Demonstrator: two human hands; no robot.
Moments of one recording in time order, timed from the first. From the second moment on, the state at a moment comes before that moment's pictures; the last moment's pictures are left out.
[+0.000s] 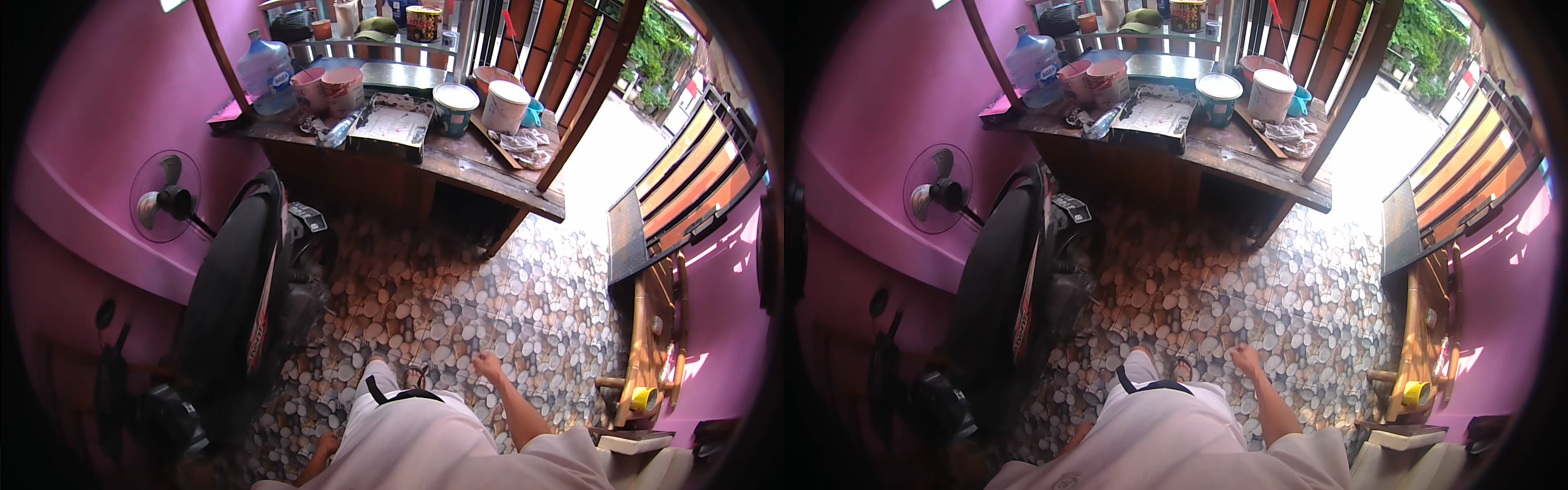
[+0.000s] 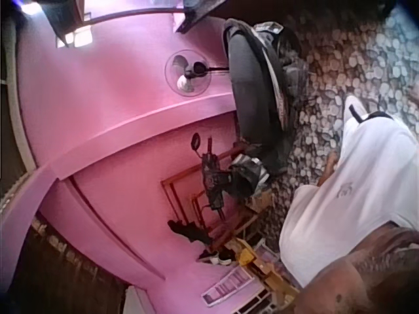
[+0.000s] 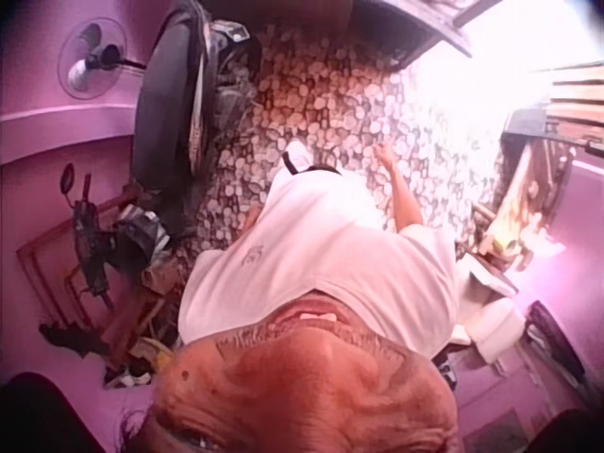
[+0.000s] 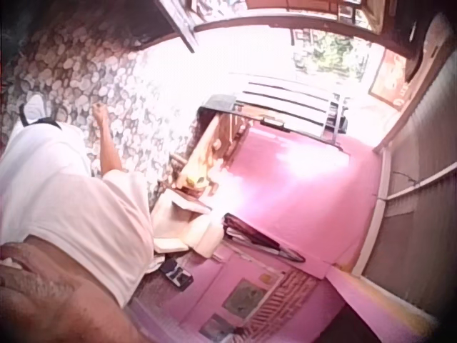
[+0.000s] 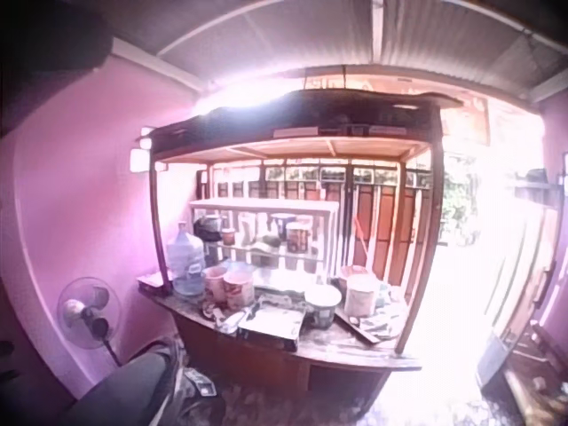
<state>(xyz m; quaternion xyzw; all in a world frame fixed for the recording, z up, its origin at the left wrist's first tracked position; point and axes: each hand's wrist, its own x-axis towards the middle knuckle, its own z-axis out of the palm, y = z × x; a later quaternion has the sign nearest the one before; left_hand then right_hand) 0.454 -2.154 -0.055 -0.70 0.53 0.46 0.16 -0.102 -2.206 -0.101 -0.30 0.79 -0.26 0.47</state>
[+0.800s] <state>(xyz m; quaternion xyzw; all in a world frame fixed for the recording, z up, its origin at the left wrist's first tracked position) 0.302 -2.812 -0.028 -0.67 0.56 0.47 -0.13 -0.209 -2.840 0.099 -0.14 0.60 -0.60 0.52</state>
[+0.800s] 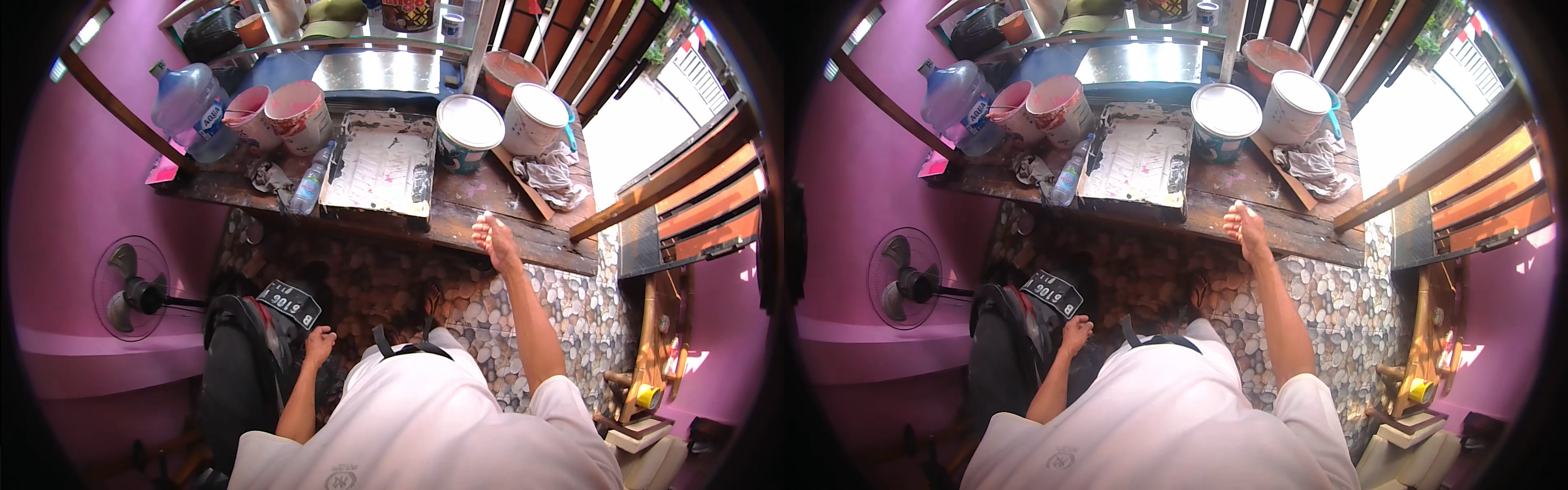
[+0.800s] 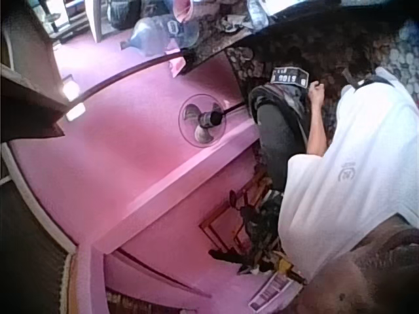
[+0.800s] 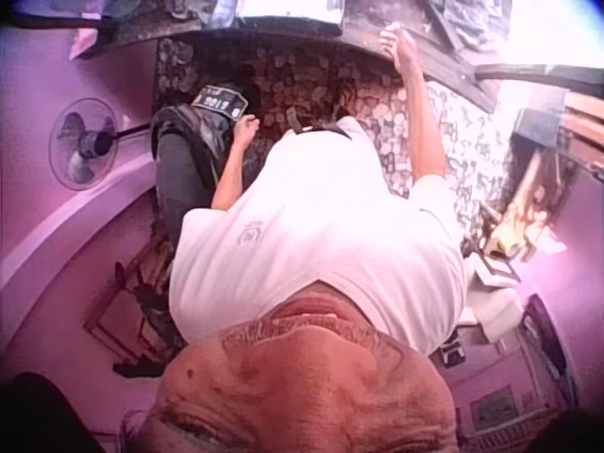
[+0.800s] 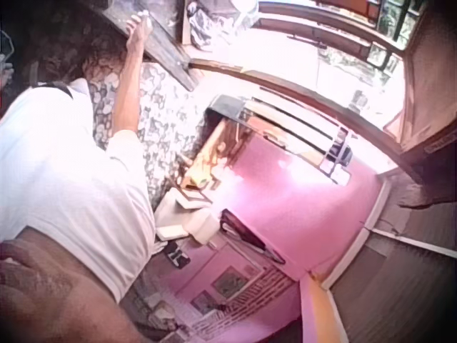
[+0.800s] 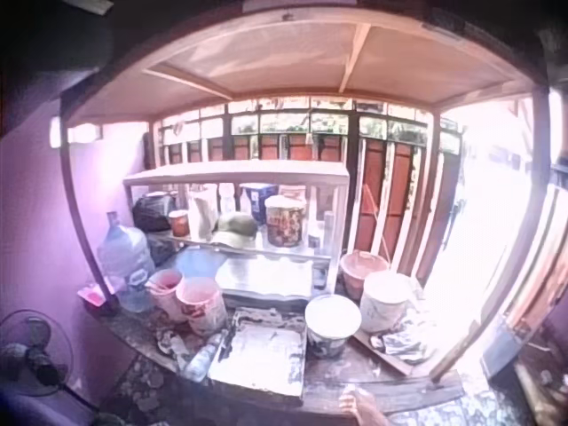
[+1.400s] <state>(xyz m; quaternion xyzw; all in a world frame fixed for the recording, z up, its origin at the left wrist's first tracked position) 0.108 -3.040 0.021 -0.52 0.20 0.77 -0.30 -0.304 -2.992 0.084 -0.03 0.57 -0.66 0.49</state>
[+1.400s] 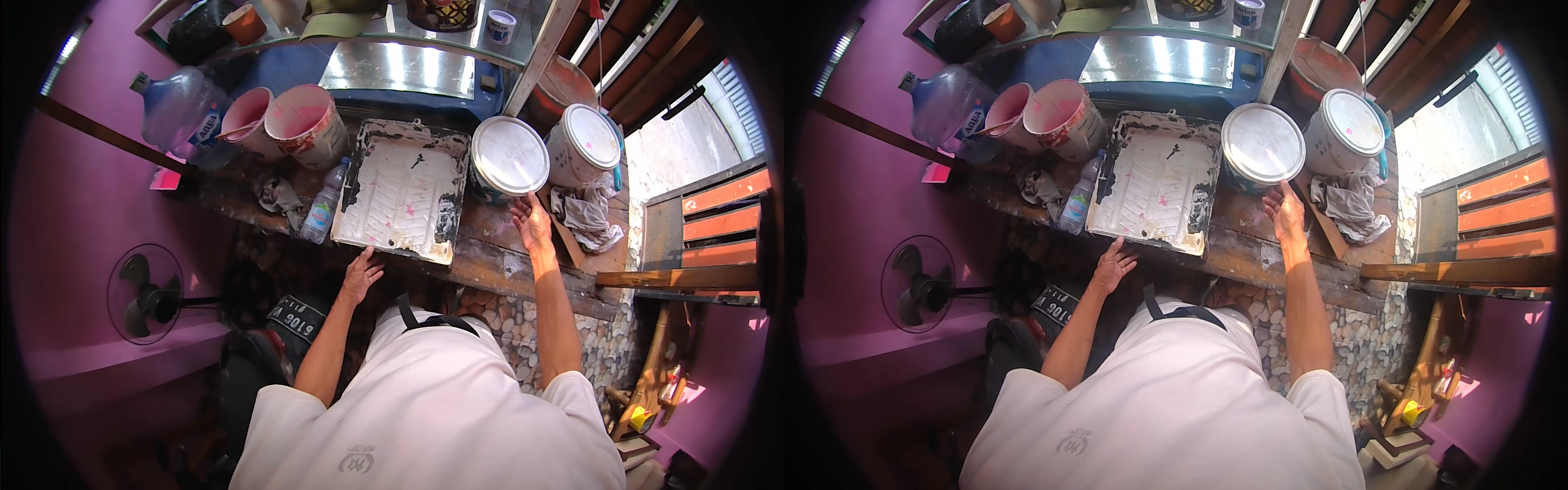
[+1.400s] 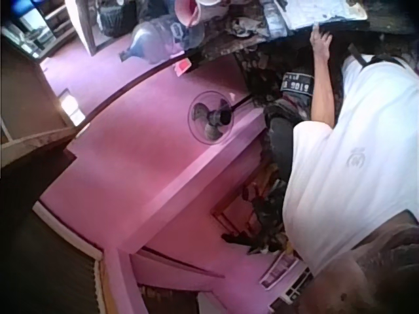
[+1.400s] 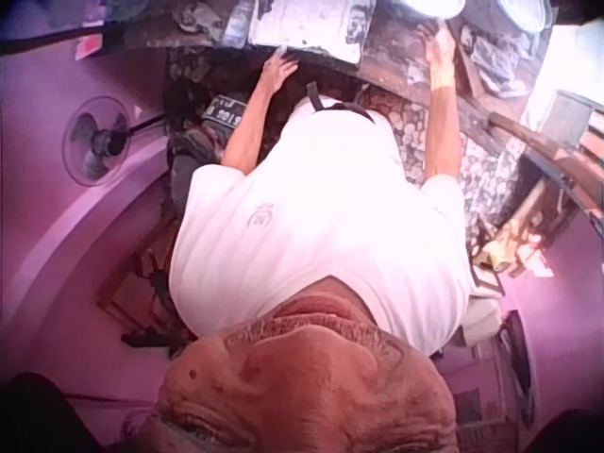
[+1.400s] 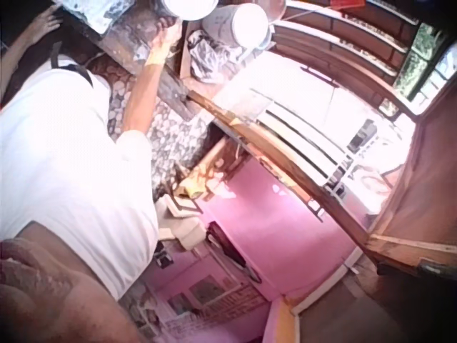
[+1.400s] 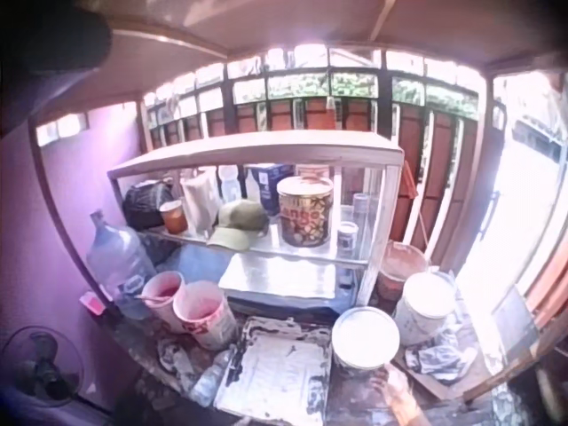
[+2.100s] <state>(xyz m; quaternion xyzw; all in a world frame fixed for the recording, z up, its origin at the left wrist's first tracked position) 0.091 -3.070 0.006 -0.49 0.18 0.83 -0.19 -0.311 -2.994 0.121 -0.02 0.62 -0.71 0.34</state>
